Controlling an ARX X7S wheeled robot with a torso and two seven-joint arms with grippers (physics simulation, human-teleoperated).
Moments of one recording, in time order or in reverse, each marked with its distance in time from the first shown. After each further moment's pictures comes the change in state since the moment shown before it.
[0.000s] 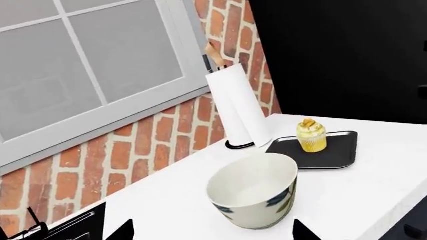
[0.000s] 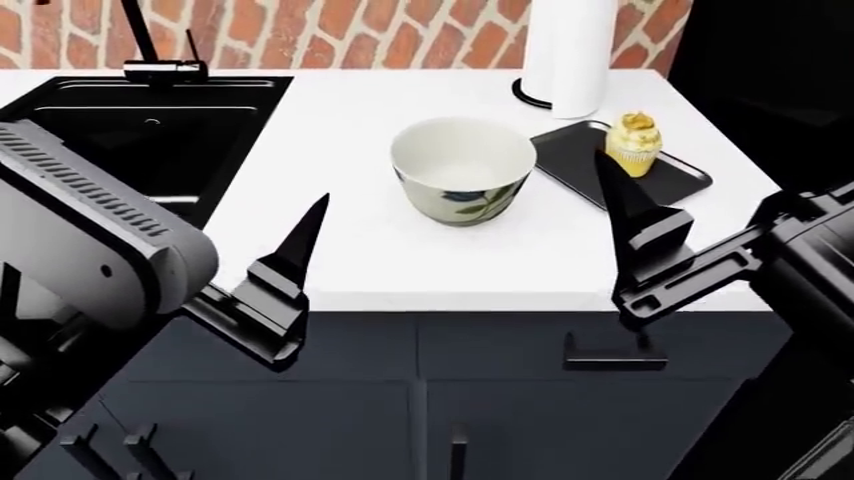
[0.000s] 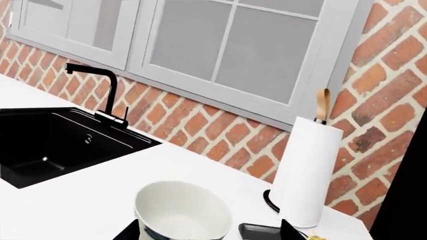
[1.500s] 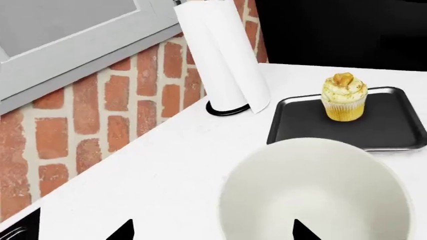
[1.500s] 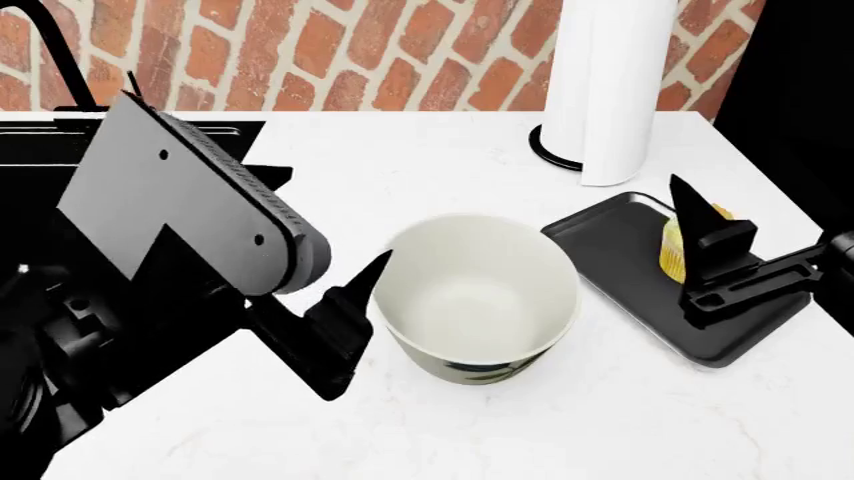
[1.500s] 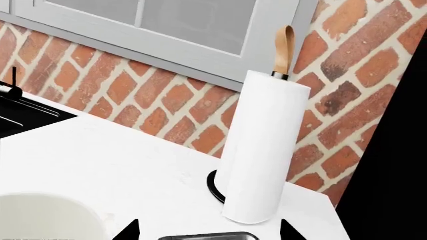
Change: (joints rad) left arm -0.279 0.162 0.193 -0.170 -0.291 -0.230 -0.066; right arm -0.222 0.139 0.143 0.066 -0.024 -0.009 -0.031
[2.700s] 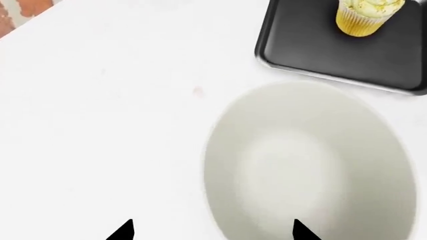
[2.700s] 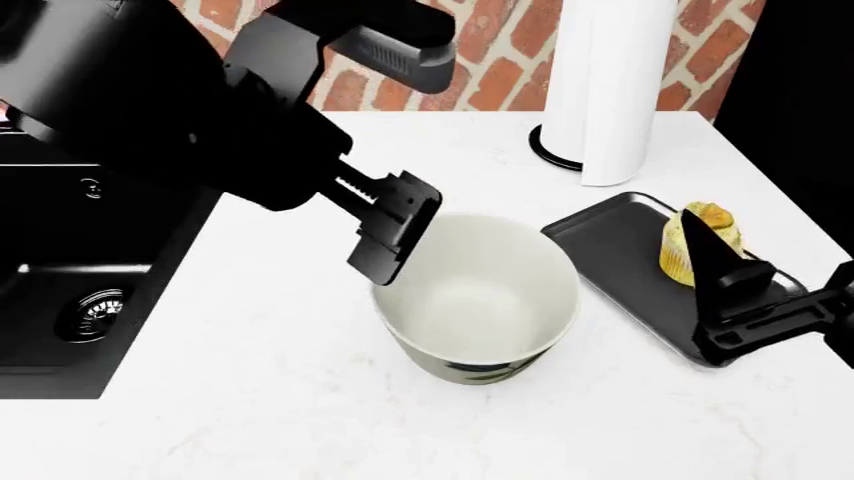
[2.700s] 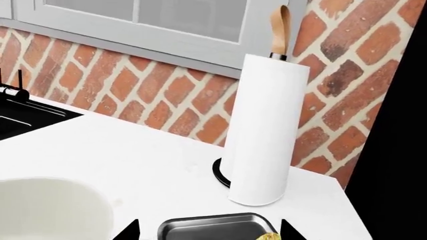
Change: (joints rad) left arm -0.587 0.483 0.535 -1.073 -0.484 -0.449 -0.072; right arm -0.360 -0.056 0.296 -0.039 -0.089 -0.044 -0.128
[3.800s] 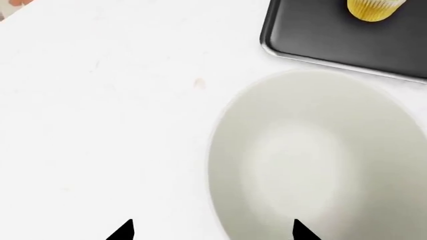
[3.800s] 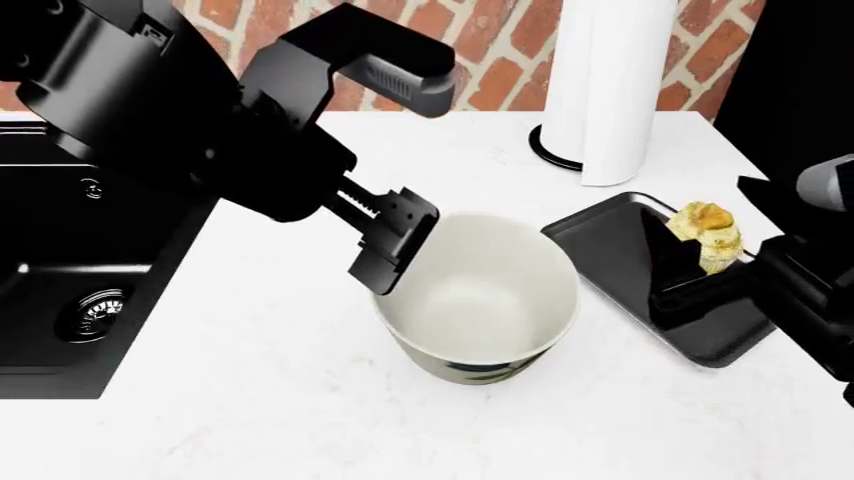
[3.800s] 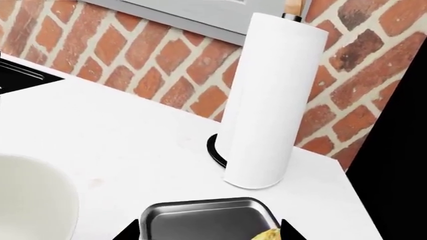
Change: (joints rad) left arm 0.025 0.010 0.020 -0.003 0.108 -0.004 0.101; right arm 0.325 -0.070 -0.412 0.153 -0.163 0.096 -0.001
